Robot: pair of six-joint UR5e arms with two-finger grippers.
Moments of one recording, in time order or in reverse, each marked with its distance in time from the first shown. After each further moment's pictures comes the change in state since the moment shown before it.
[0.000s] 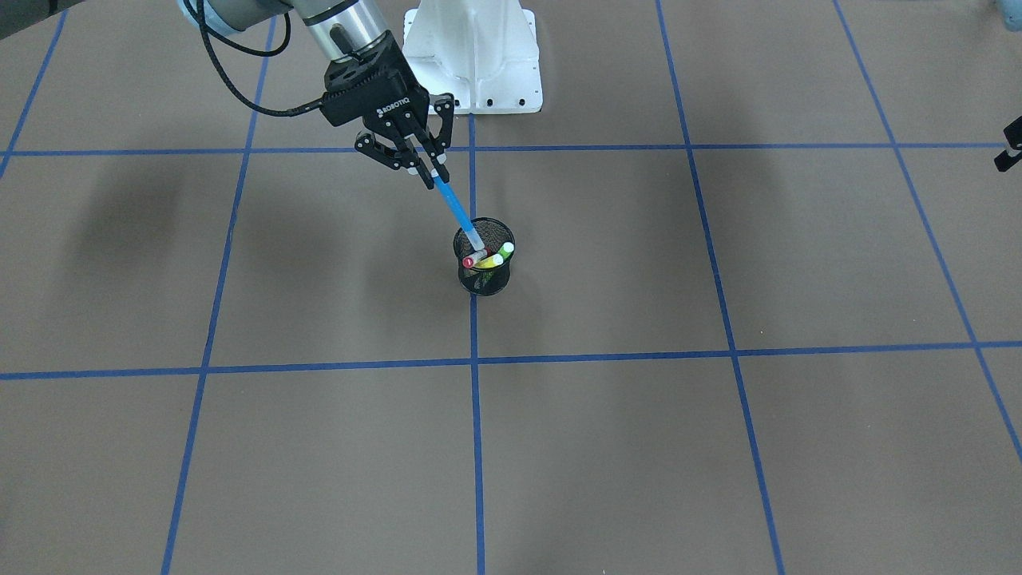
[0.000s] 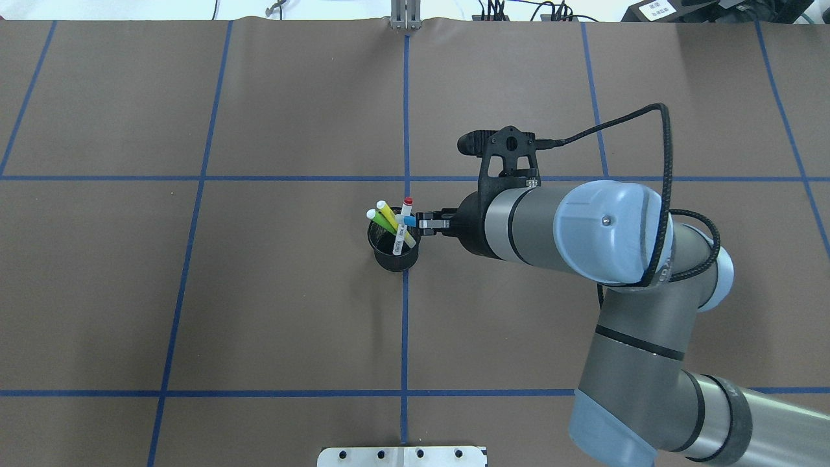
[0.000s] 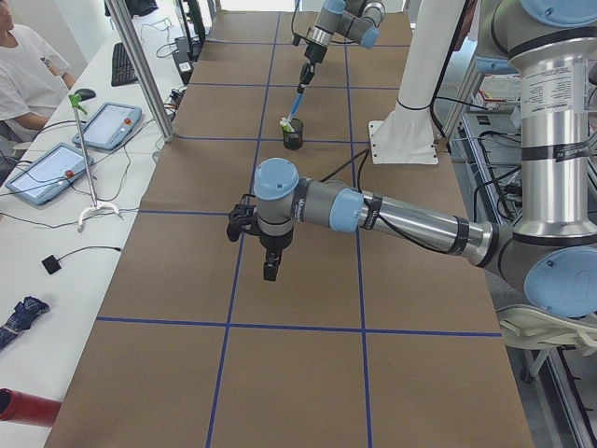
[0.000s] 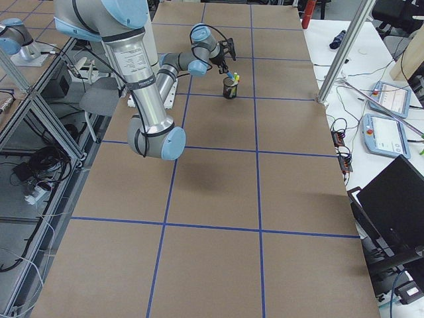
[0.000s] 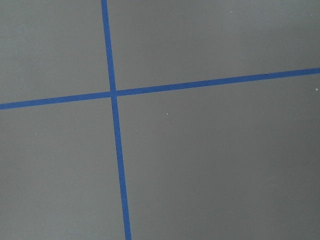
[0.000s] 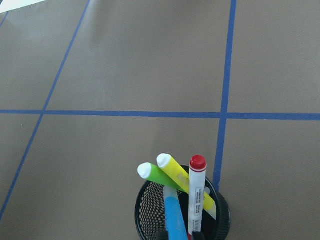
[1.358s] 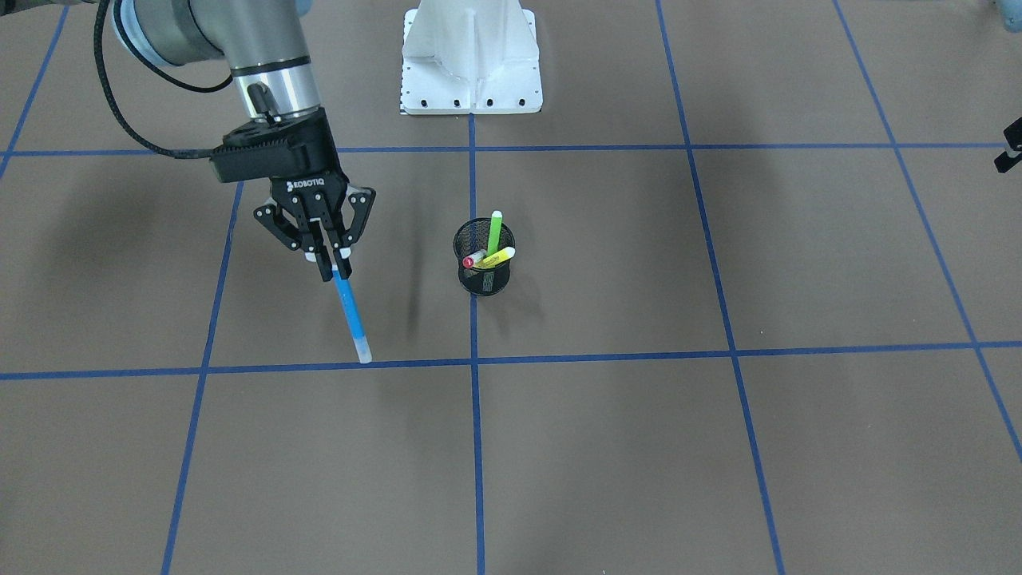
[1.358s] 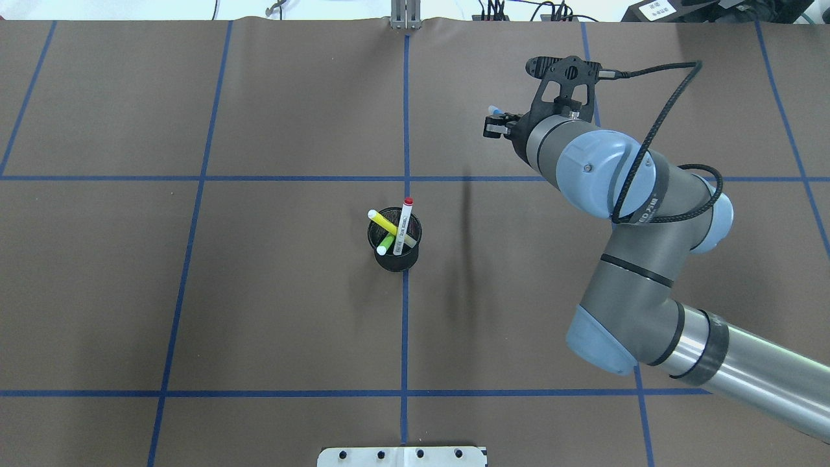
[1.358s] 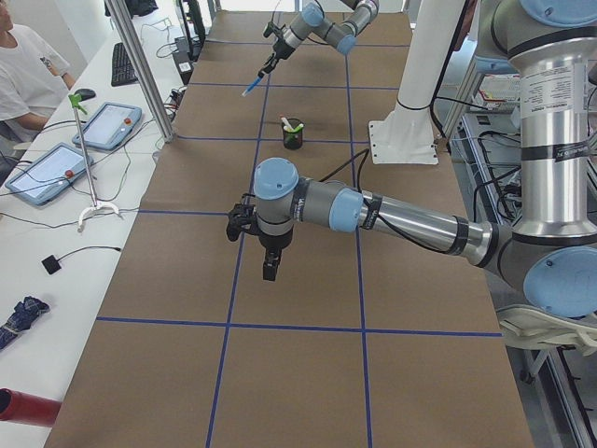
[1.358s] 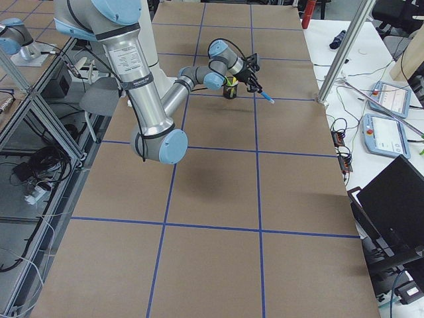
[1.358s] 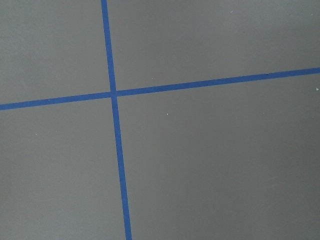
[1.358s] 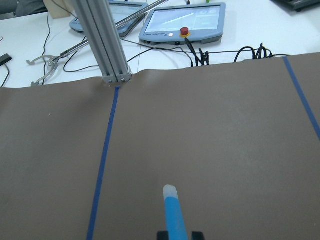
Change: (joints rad) left arm 0.001 -0.001 -0.001 -0.002 0.001 0.002; right arm 0.136 0.014 -0.263 0.064 -0.371 0.004
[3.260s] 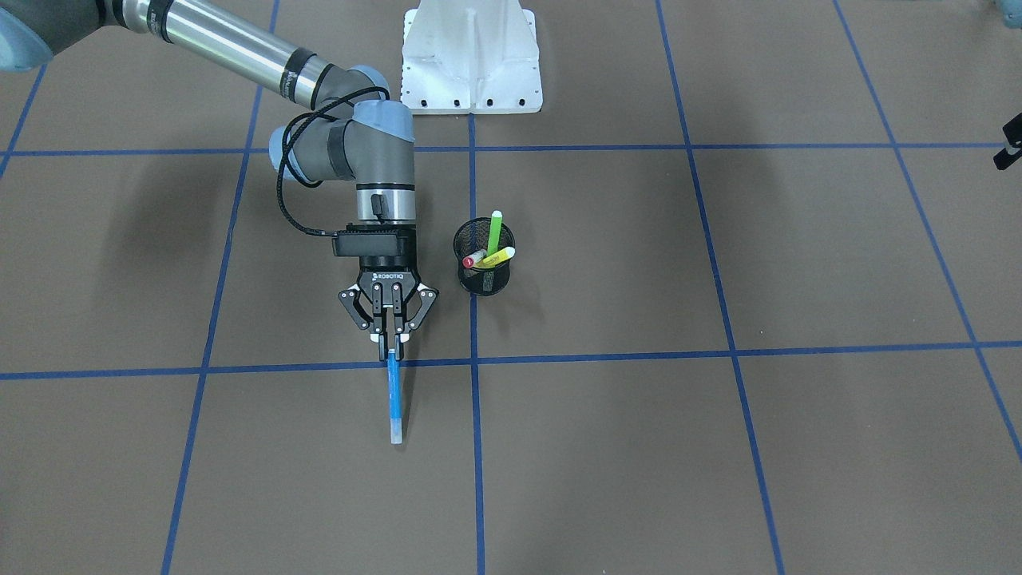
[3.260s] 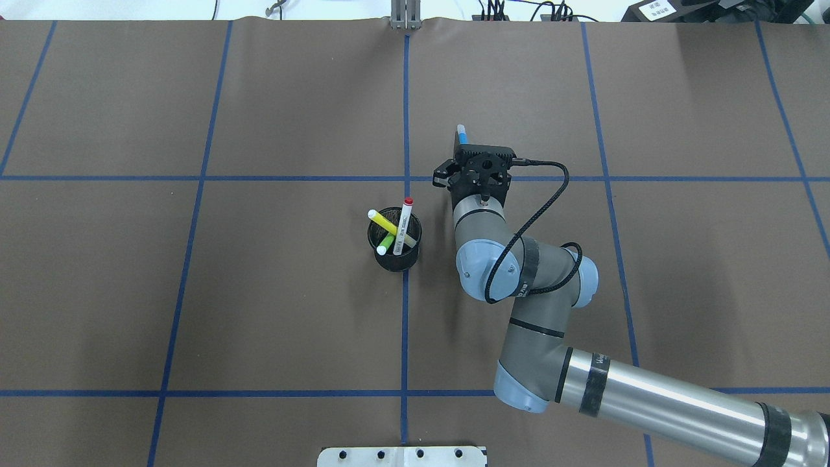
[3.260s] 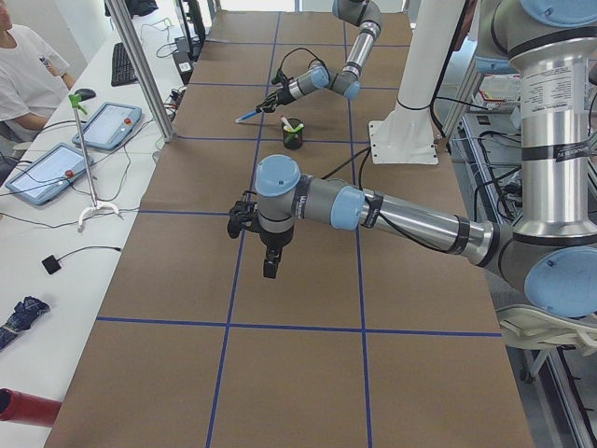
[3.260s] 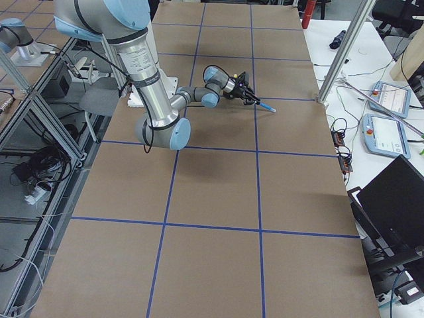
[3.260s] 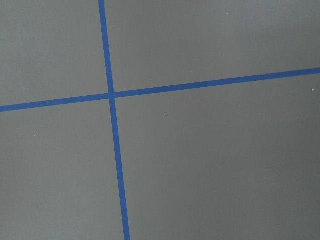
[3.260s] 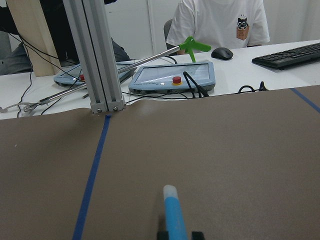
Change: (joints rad) left arm 0.000 0.003 -0.016 0.003 0.000 -0.001; right arm -0.196 0.117 -0.401 0.258 -0.382 0.061
